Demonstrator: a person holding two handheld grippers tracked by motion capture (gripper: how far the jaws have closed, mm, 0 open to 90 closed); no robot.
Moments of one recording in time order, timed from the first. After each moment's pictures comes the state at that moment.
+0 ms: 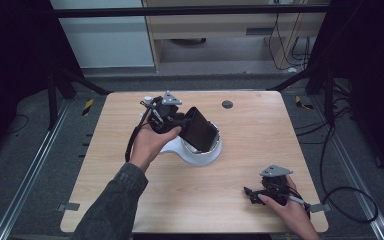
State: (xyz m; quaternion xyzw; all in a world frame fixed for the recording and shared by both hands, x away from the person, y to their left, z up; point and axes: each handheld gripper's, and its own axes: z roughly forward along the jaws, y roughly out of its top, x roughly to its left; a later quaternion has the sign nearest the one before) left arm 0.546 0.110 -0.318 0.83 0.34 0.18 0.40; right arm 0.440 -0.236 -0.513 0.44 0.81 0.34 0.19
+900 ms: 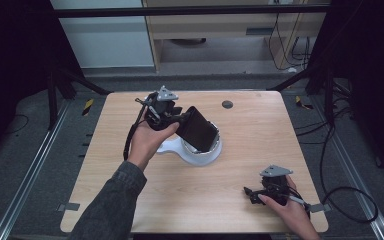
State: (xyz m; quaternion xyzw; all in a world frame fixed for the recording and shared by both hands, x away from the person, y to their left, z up) left arm 0.545 0.115 -0.303 0.81 0.34 0.21 0.43; right arm 0.440 -0.236 -0.513 0.44 0.81 0.34 0.19
